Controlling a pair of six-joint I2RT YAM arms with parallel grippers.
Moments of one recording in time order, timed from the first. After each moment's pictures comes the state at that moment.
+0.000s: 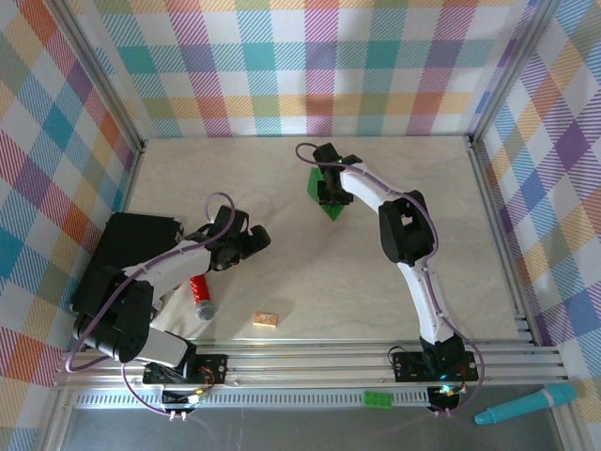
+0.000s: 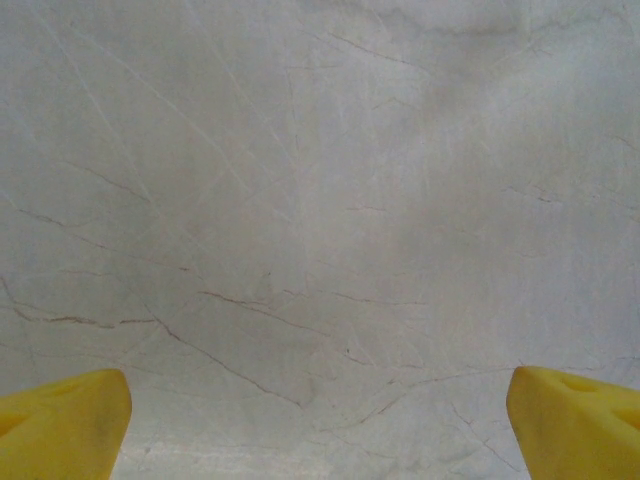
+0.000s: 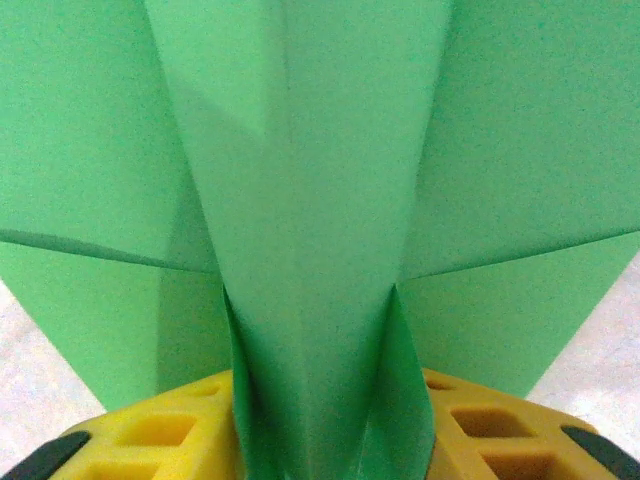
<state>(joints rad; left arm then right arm) -0.41 1.43 0.76 -0.32 -0.01 -0.86 0.48 2.42 2.05 -0.87 0.14 0.40</state>
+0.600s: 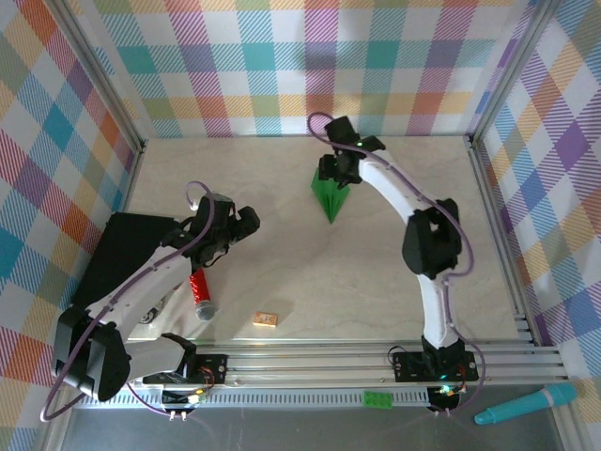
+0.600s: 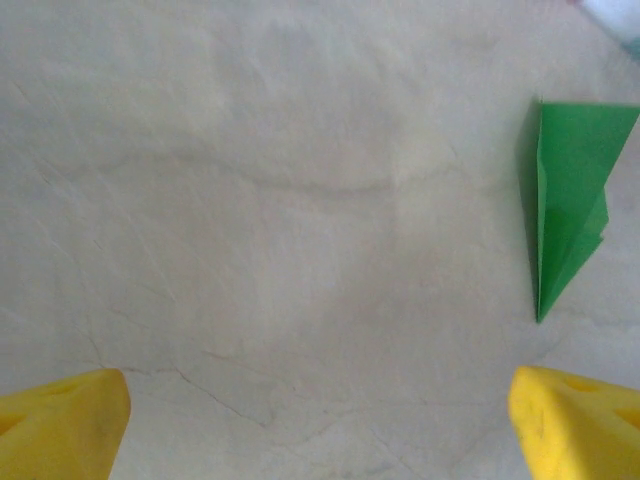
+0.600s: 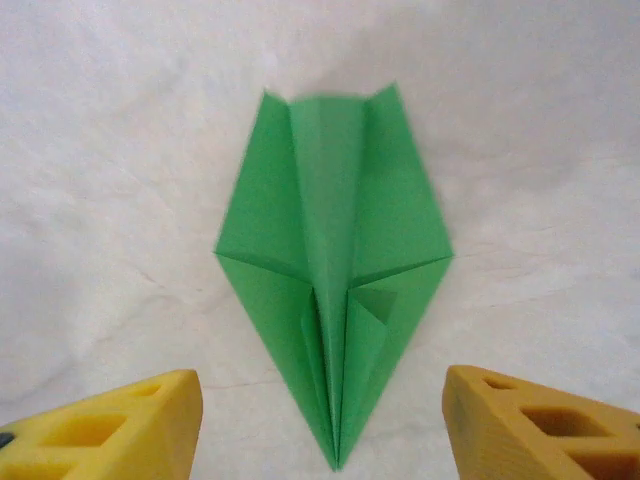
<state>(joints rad) -0.40 1.19 0.85 -0.45 -0.17 -0.80 0.47 2.07 1.96 -0.86 0.13 0.43</state>
